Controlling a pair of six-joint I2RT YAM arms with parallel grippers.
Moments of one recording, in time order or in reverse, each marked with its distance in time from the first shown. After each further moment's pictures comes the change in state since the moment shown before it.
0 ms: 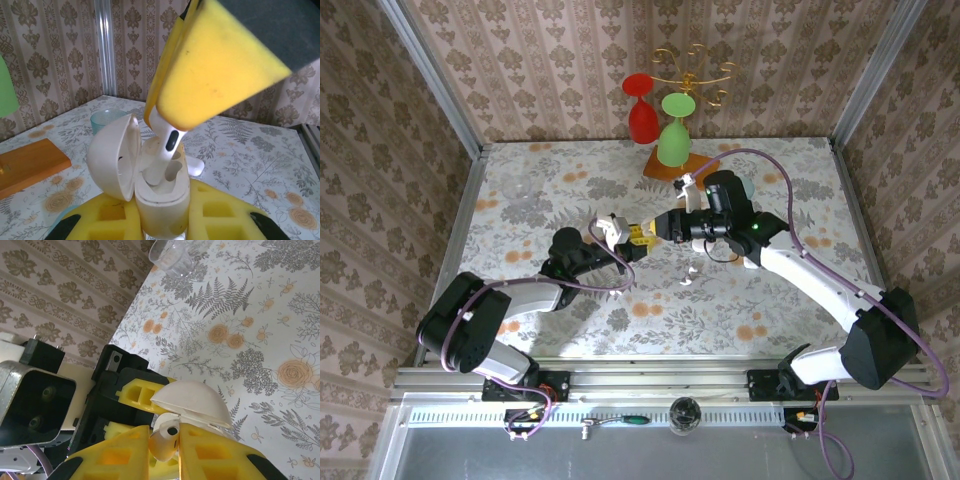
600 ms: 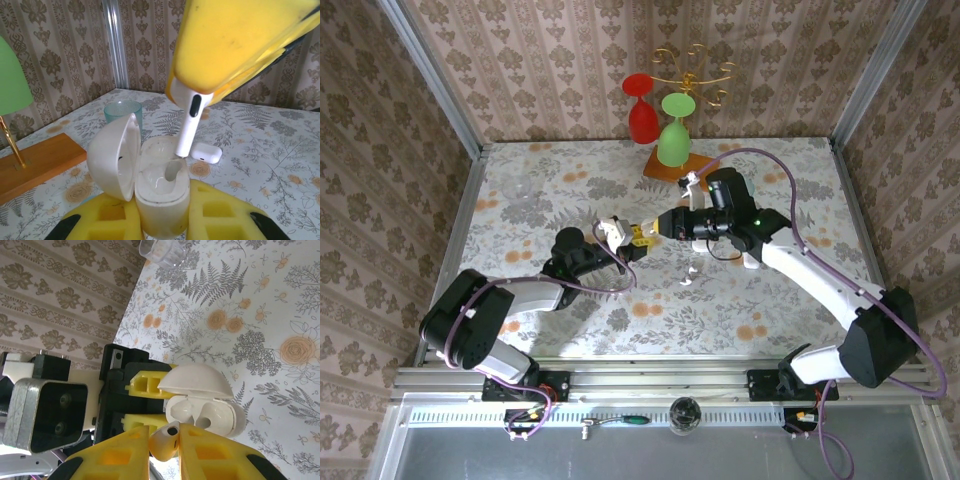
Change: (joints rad) left arm 0.000 0.022 -0.001 -0.023 -0.042 0.100; right arm -0.025 0.019 0.030 -0.065 -0.037 0.086
